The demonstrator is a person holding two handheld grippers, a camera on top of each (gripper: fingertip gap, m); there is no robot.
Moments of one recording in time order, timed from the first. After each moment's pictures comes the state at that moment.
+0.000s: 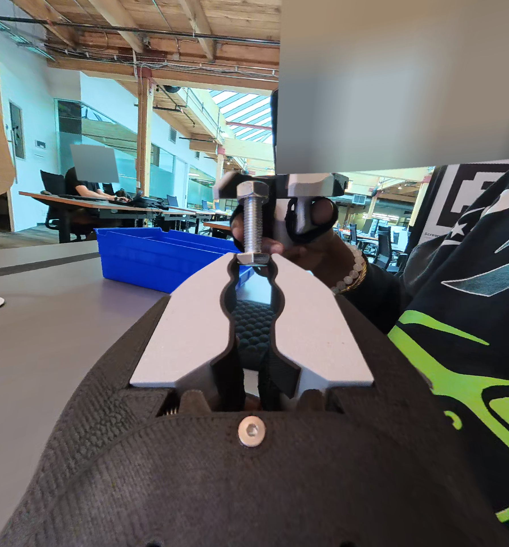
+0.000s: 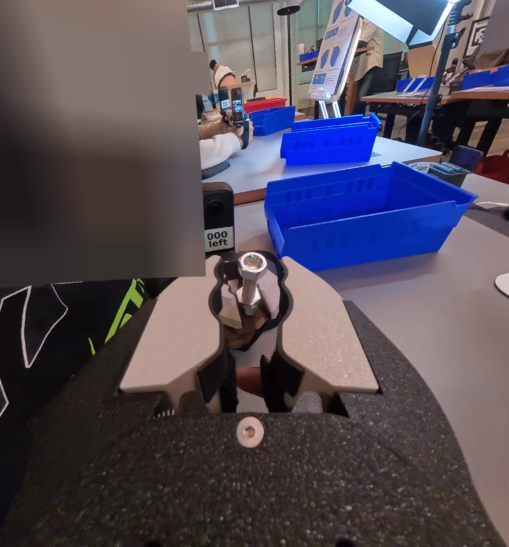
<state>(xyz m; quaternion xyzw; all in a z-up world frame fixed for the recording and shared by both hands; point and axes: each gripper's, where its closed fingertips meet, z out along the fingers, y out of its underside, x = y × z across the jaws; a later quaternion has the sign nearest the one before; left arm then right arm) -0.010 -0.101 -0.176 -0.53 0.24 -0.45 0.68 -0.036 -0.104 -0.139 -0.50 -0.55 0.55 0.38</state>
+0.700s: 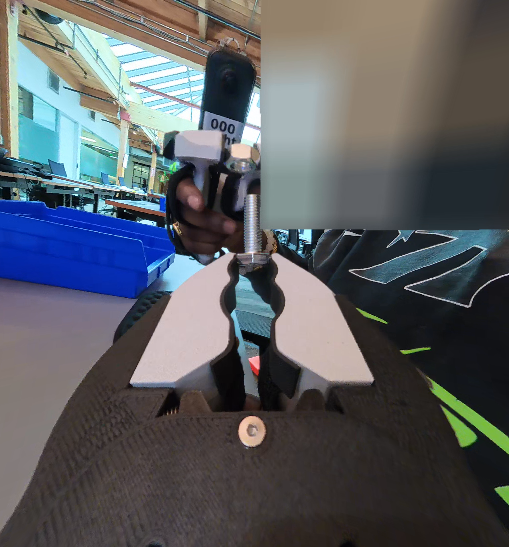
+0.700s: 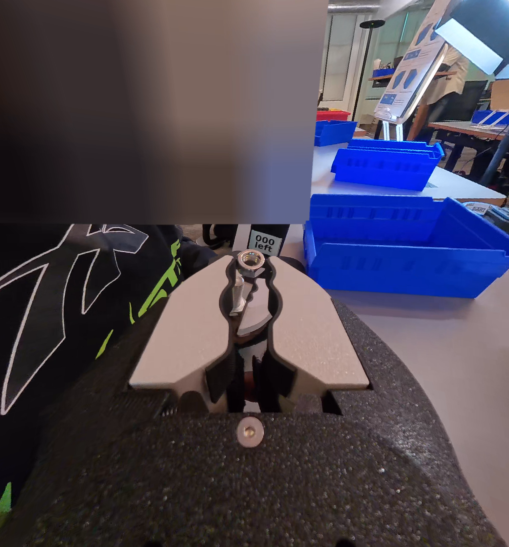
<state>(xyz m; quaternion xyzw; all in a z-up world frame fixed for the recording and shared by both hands) 0.012 -0.134 -0.176 -0.50 0.30 -0.58 0.58 -0.015 -0.121 -0.125 -0.40 -0.61 0.58 0.36</state>
